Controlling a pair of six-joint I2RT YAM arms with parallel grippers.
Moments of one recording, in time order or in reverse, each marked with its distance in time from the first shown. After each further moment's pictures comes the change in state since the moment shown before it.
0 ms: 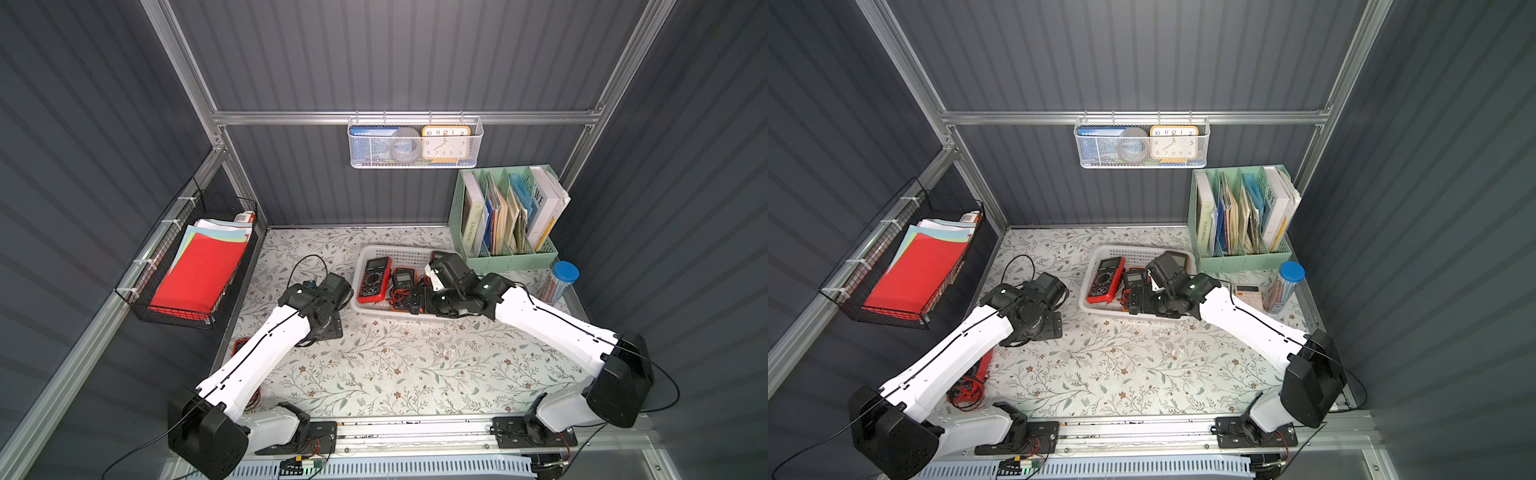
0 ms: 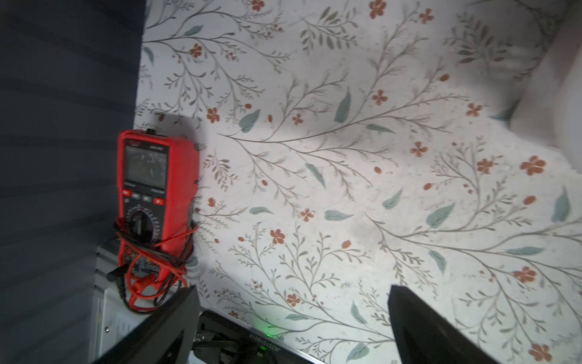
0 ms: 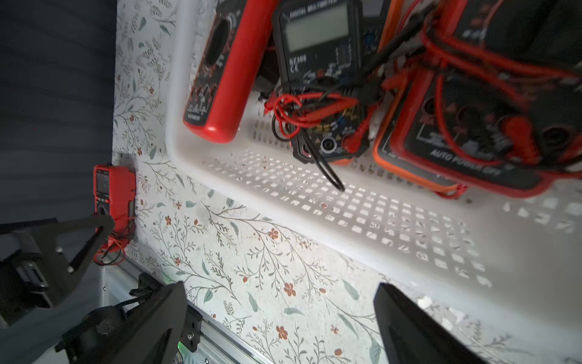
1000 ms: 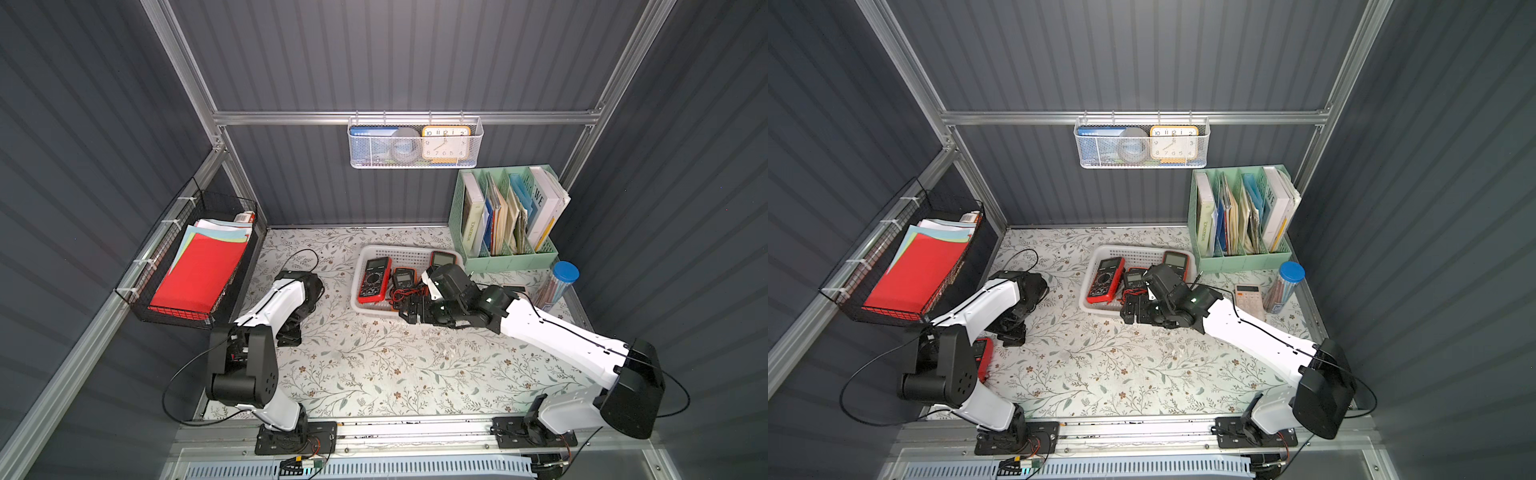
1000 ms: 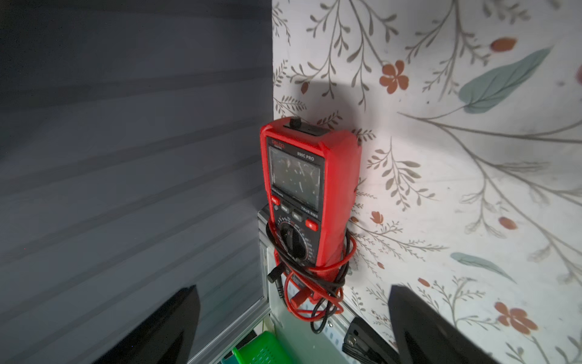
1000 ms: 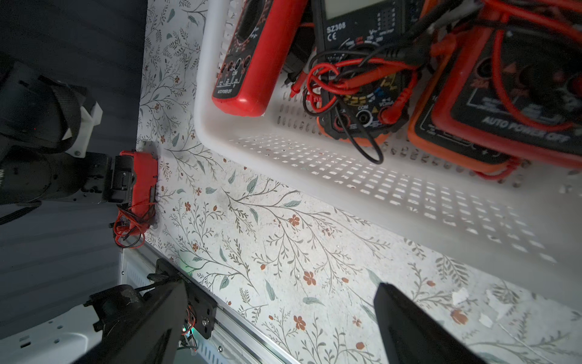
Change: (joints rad) left arm 0.394 0.397 -0.018 -0.022 -0.328 0.359; right arm 0.051 -0.076 -0.053 0.058 0.017 0.043
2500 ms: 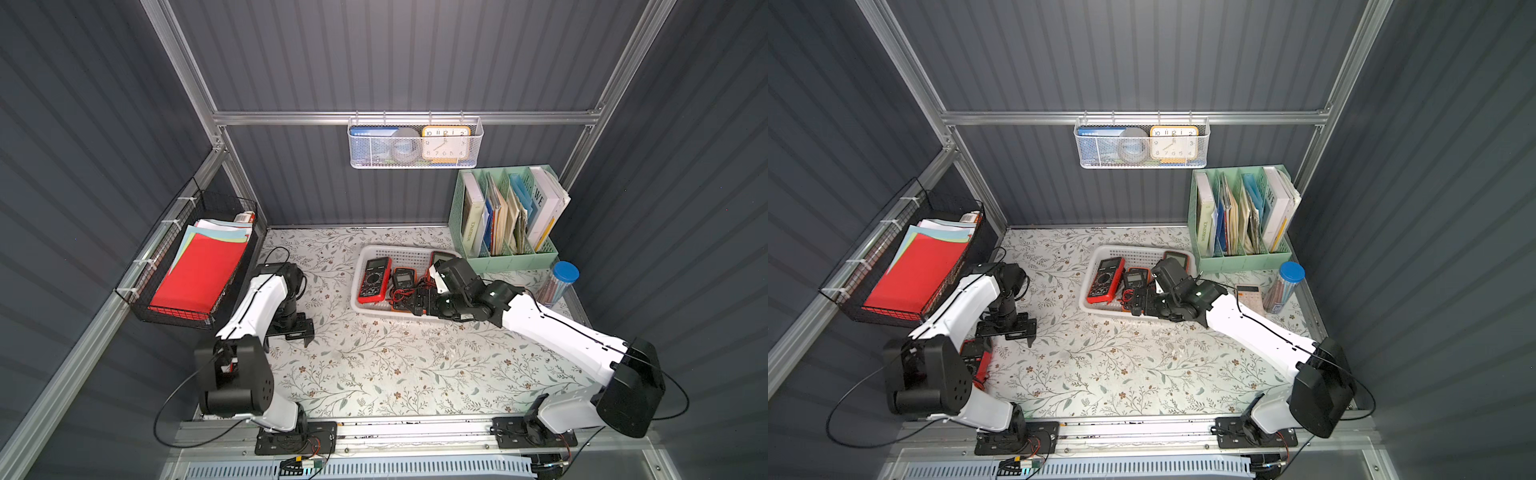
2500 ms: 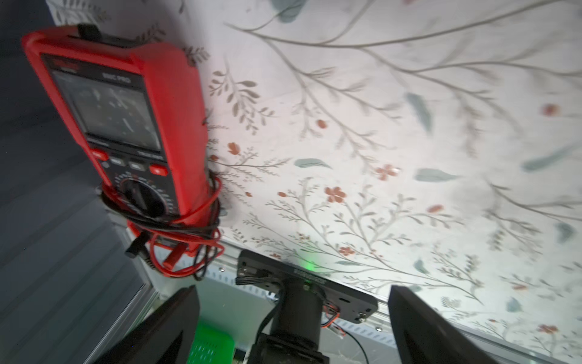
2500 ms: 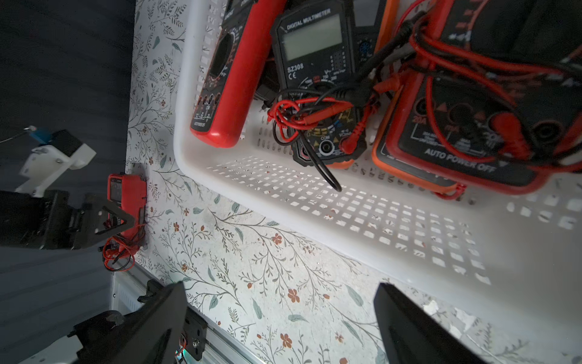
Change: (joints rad) left arm 0.057 -0.168 0.101 -0.105 0.629 0.047; right arm -0.080 0.021 -0.005 0.009 -0.014 -0.030
